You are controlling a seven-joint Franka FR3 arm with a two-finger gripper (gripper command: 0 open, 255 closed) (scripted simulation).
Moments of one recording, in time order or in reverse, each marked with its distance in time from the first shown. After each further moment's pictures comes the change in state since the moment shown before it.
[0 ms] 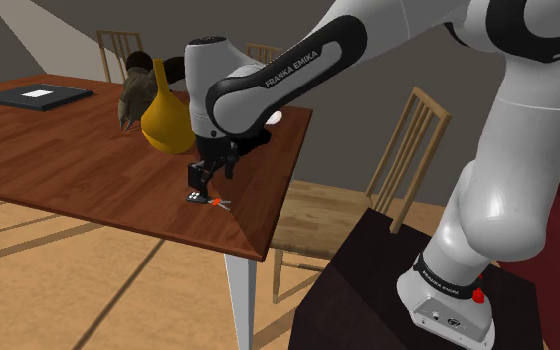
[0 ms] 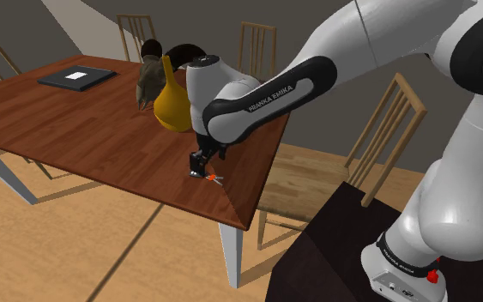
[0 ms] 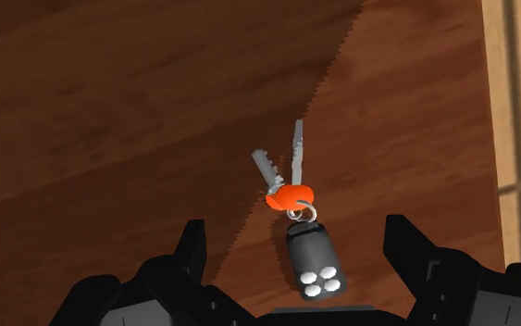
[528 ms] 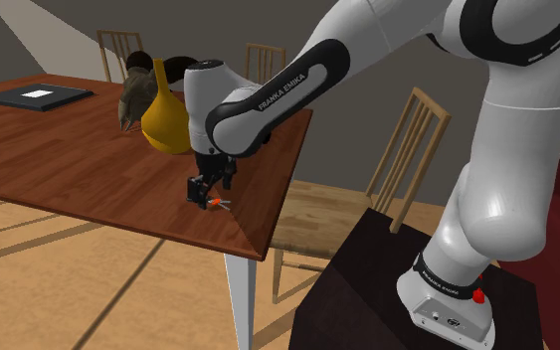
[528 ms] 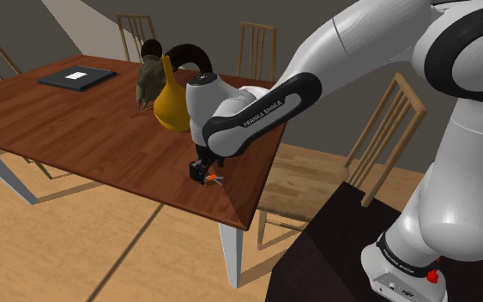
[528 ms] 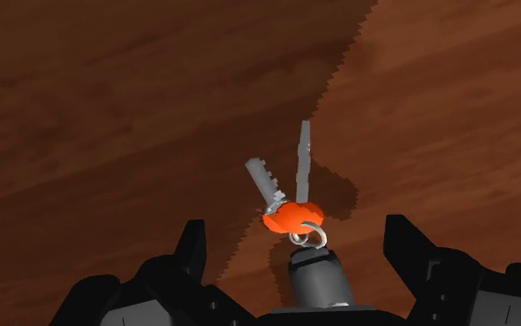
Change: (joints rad) arm 0.007 0.079 -0.007 -0.007 -0.035 0.081 0.021
